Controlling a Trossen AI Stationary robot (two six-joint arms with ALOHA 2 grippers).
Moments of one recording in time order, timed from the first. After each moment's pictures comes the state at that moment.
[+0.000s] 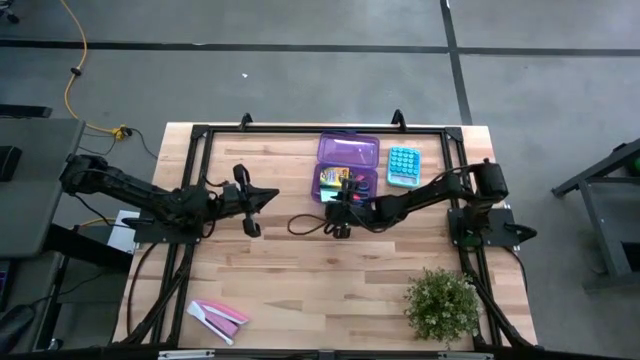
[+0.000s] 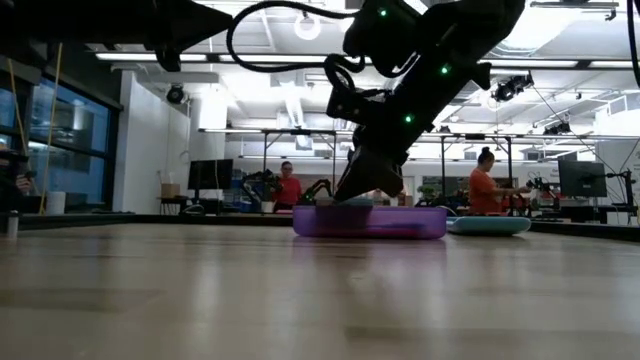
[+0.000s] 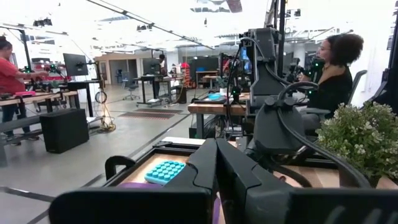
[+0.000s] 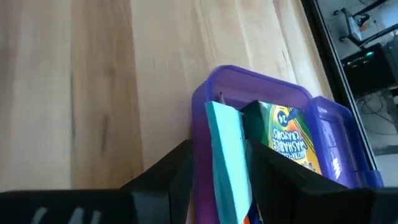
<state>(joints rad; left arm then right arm) -0.07 0.95 0.25 0.88 -0.45 0.12 0.08 1.85 1.02 -0.04 0.57 -0.15</state>
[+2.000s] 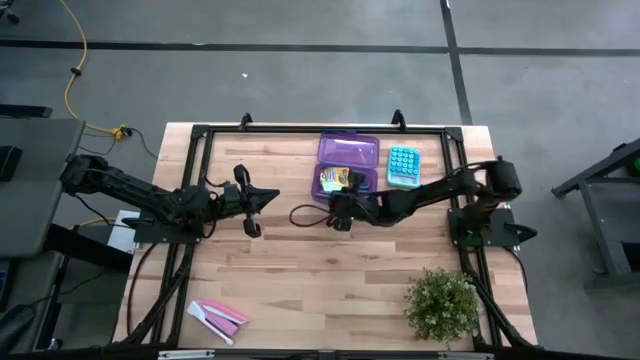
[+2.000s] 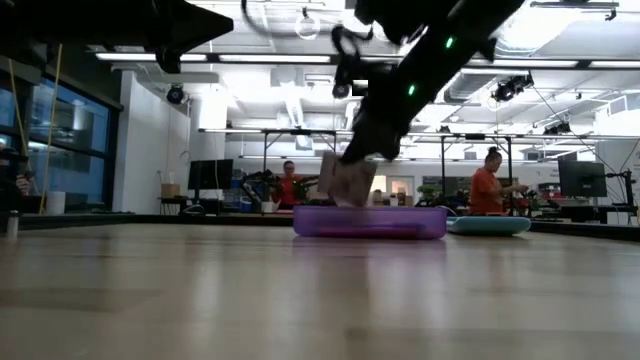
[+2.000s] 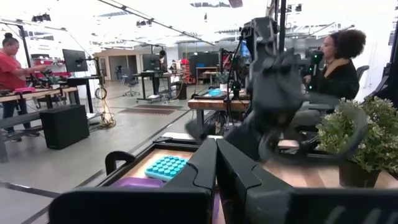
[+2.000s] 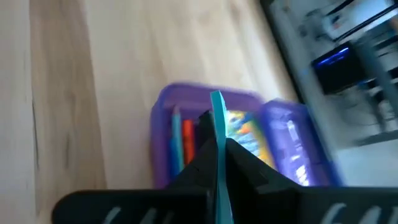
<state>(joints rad) -0.07 0.95 0.25 0.86 -0.45 0.11 0.07 1.75 1.03 -0.08 0.65 -0.14</state>
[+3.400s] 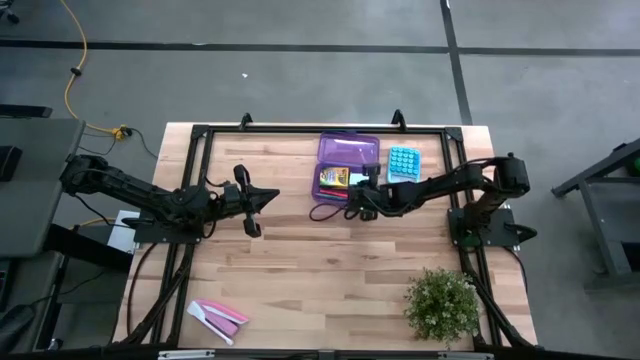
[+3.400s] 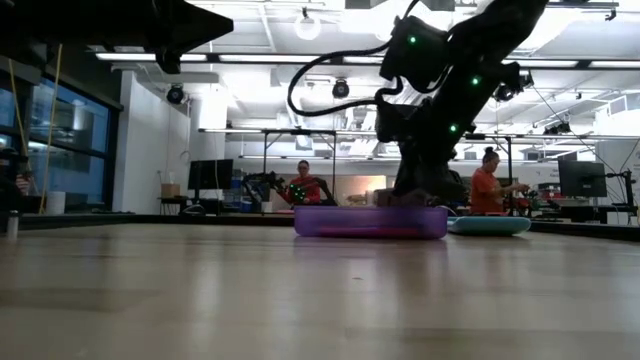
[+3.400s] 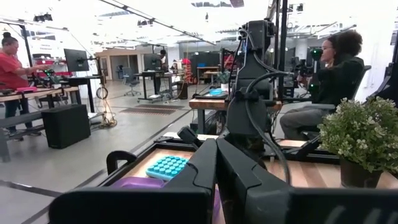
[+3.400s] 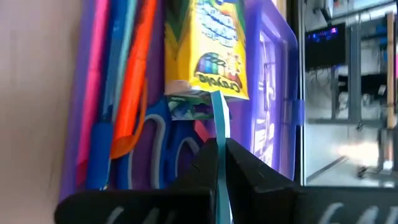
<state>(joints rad) -0.07 0.95 0.25 0.86 -0.46 0.11 -0.03 1.67 0.87 -0.23 0.68 -0.37</state>
